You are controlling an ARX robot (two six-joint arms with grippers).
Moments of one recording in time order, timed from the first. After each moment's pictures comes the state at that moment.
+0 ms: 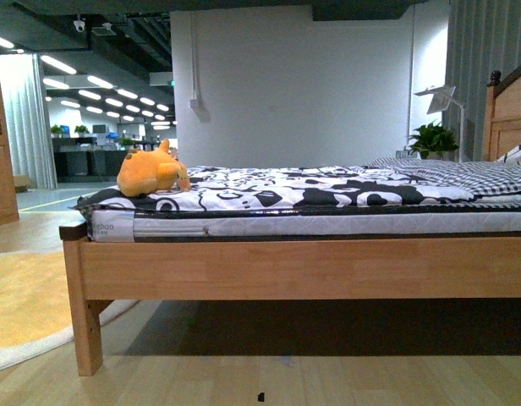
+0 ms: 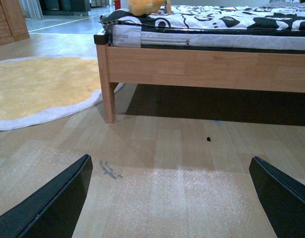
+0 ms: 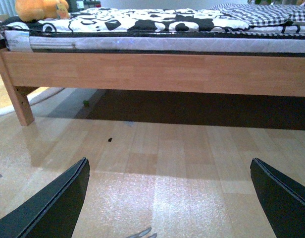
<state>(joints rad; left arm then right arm) 0.00 0.00 0.01 0.00 0.00 0.00 0.00 0.00 0.01 0.00 0.00 0.00</state>
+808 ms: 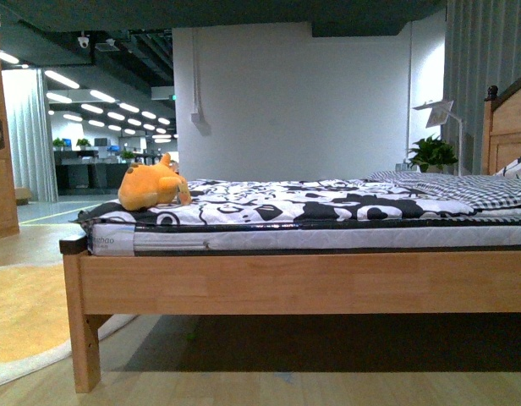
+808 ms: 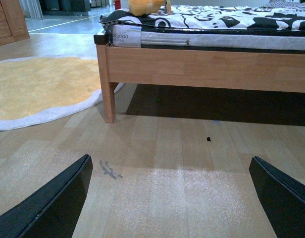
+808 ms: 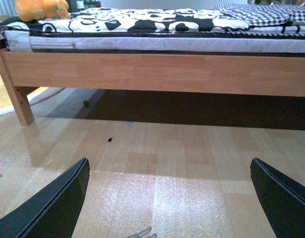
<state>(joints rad) 0.00 0.00 0.01 0.00 0.00 0.00 0.00 0.00 0.01 0.00 0.00 0.00</state>
